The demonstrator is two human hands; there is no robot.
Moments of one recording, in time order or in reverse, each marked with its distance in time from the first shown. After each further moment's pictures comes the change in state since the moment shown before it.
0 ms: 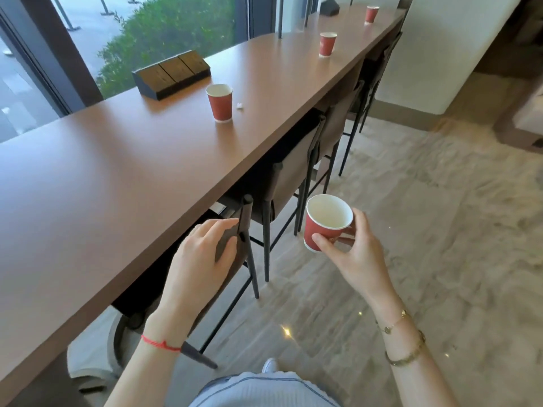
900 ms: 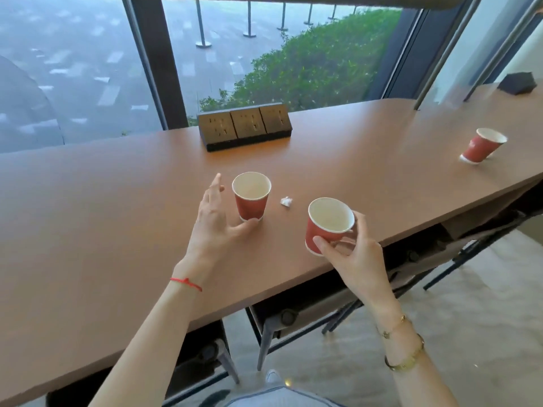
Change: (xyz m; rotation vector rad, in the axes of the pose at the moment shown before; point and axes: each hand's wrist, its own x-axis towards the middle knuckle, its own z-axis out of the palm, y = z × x) left_hand 0.377 -0.085 0.092 -0.129 0.403 -0.594; right_hand 0.463 0.055 0.109 0.150 -0.501 -0.278
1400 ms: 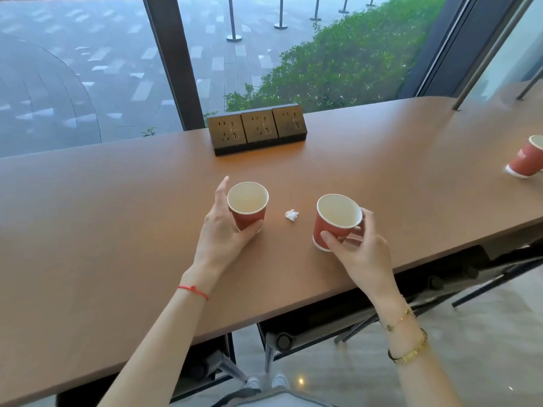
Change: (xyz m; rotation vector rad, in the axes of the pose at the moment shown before) left_hand 0.022 0.005 0.026 -0.060 0.110 -0.043; right_hand 0.068 0.037 0.003 0.019 -0.004 -0.033
